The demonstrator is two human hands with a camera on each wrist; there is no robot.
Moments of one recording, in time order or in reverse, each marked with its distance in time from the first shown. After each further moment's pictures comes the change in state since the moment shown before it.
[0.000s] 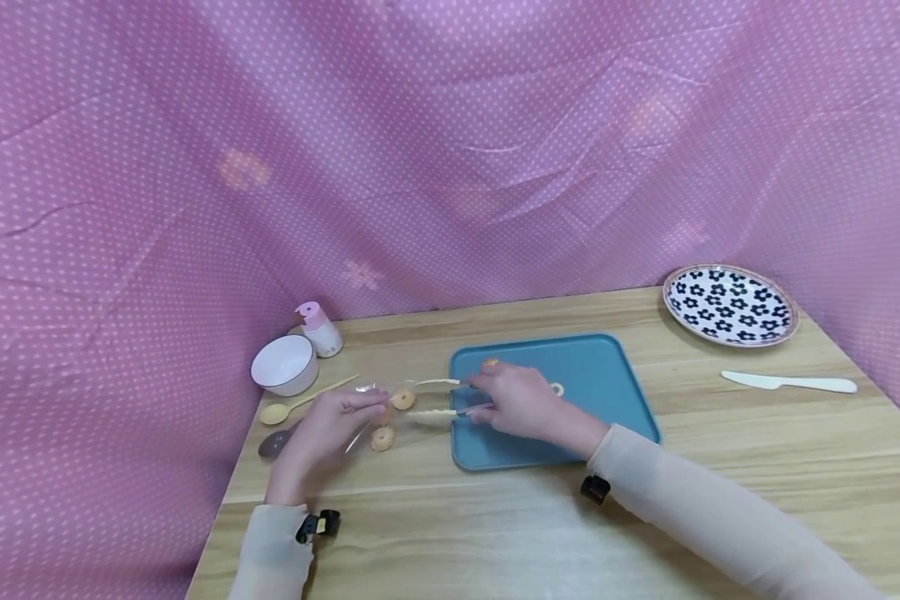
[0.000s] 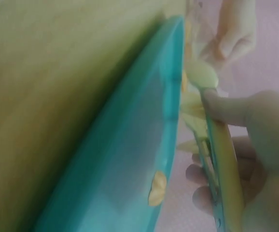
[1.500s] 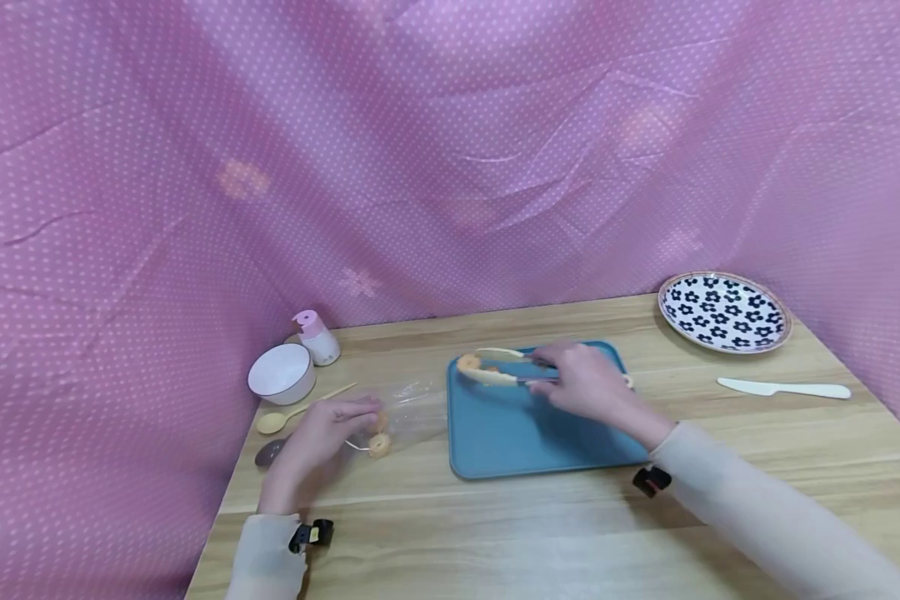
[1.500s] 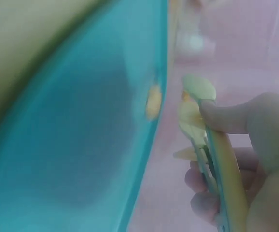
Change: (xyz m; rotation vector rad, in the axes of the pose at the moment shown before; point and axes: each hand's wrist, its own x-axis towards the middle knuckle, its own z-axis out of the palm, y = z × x) left_hand -0.002 -0.011 -0.004 -0.024 -0.016 0.050; right_hand -0.041 0.064 -0.044 0.062 0.086 0.263
